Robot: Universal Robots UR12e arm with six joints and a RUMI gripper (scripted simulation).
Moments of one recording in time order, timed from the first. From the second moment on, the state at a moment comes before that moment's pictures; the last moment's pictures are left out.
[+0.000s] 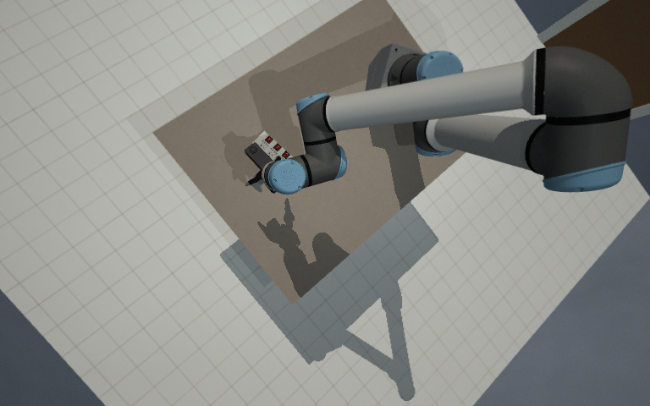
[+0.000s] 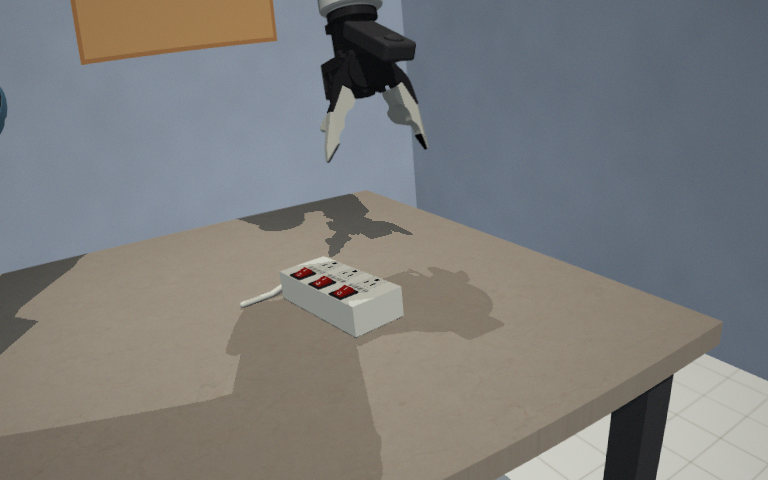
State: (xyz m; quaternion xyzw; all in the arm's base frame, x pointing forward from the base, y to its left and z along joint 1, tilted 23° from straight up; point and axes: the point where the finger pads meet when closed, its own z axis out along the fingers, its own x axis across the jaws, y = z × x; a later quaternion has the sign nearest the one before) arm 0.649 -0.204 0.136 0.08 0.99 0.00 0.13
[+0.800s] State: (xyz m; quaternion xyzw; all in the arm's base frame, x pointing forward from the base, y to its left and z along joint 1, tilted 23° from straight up) arm 0.575 -0.221 0.079 -0.21 0.95 -0.07 0.22
